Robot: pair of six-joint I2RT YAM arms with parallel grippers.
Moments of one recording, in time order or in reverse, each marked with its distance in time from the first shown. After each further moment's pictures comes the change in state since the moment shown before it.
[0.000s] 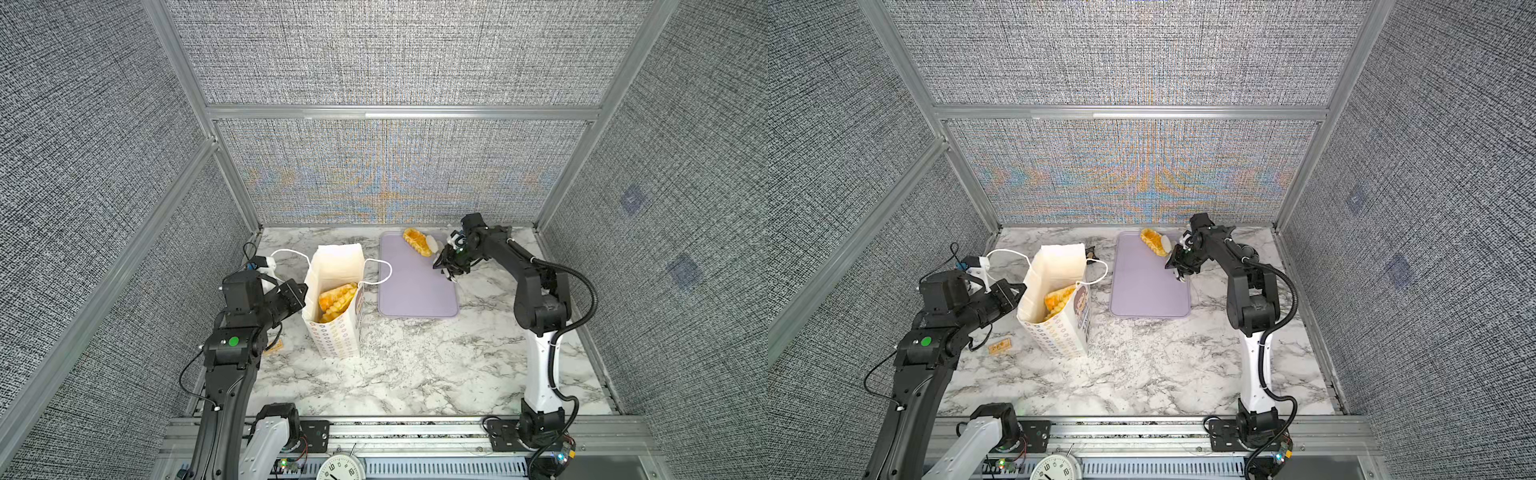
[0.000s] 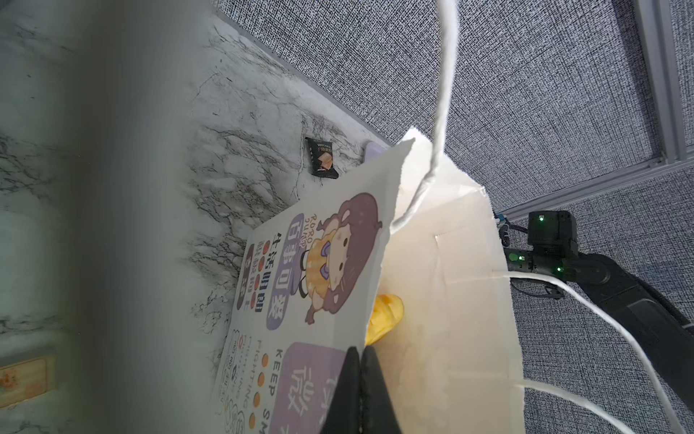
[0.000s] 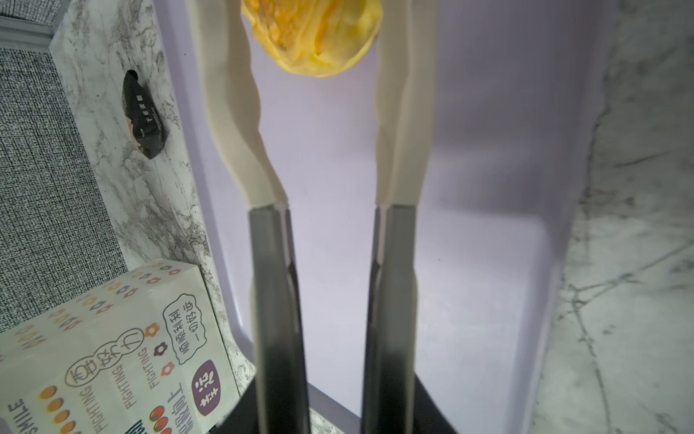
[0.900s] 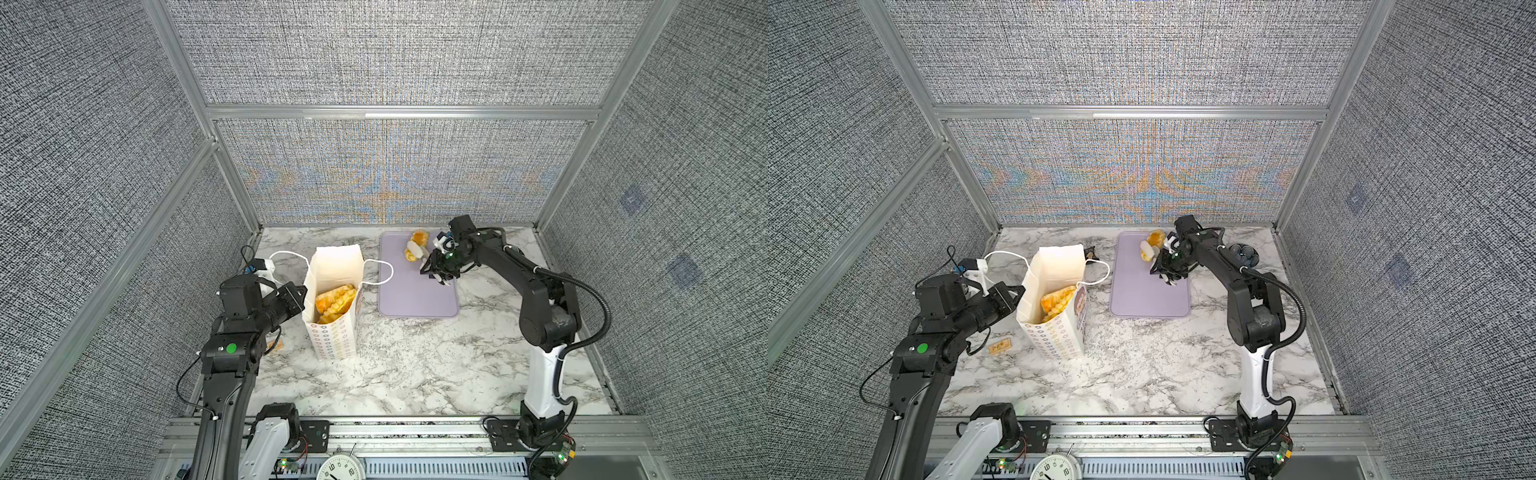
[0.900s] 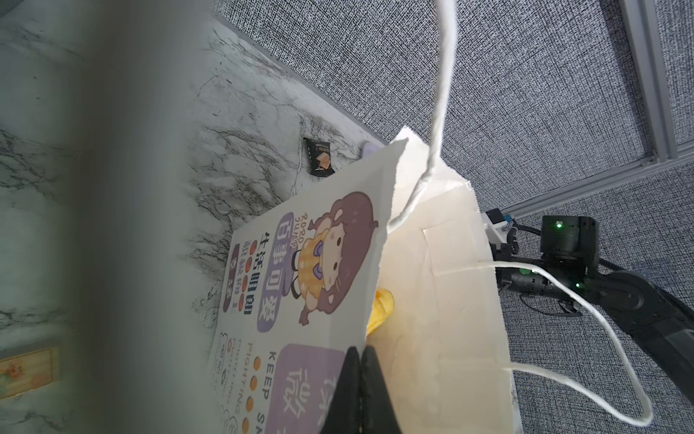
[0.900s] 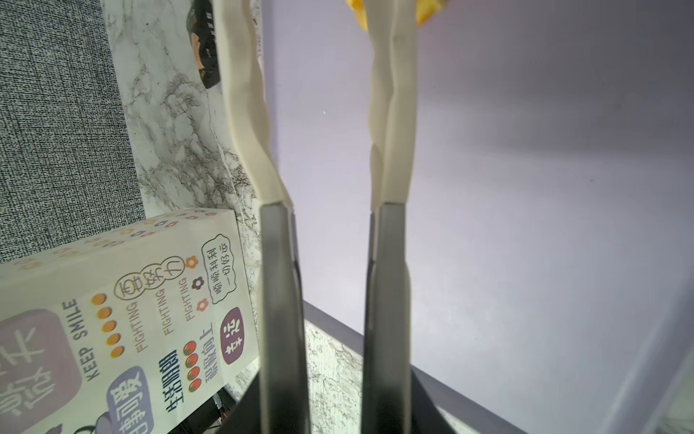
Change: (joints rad) left arm 0.000 -0.035 0.000 -0.023 0.000 -0.001; right arm 0.107 -0.188 -0.145 0.048 -0.002 0.023
